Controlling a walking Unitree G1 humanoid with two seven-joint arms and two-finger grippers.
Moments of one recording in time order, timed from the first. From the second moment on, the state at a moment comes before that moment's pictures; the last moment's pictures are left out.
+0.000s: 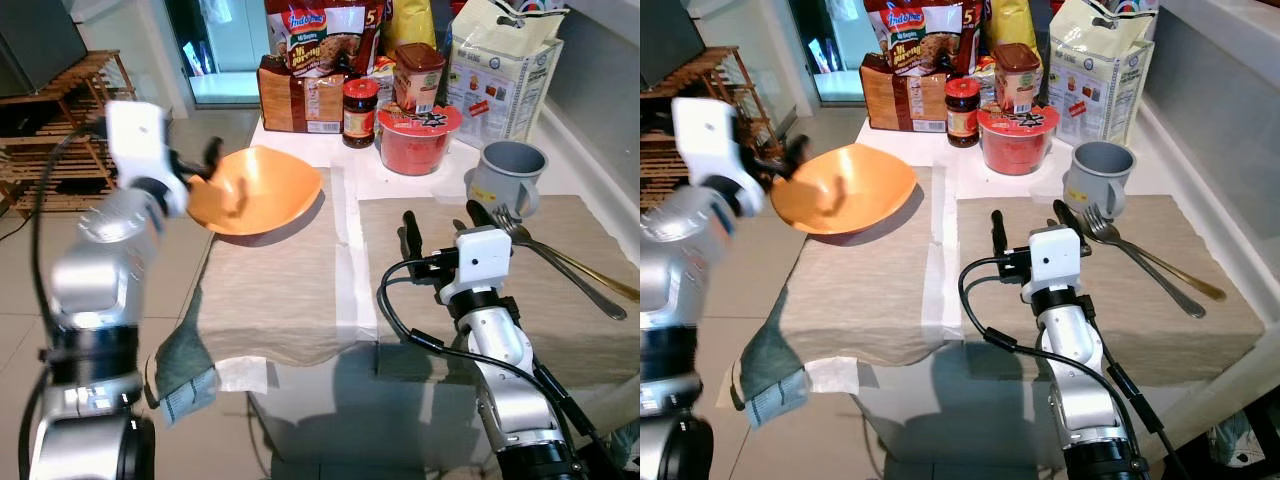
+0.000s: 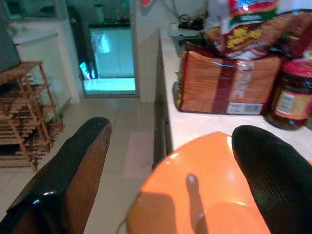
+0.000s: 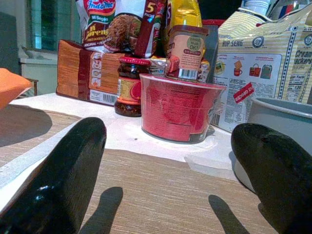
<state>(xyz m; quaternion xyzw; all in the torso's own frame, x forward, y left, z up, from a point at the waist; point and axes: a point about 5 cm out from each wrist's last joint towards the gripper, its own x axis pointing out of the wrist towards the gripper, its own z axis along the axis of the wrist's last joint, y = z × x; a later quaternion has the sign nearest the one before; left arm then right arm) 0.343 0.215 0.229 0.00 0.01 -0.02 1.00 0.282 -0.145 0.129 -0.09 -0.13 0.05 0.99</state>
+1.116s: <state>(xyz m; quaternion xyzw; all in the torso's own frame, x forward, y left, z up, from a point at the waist) 0.337 0.221 0.205 -0.13 0.17 -0.02 0.98 0.283 -0.143 0.129 -0.09 -0.13 0.07 0.99</state>
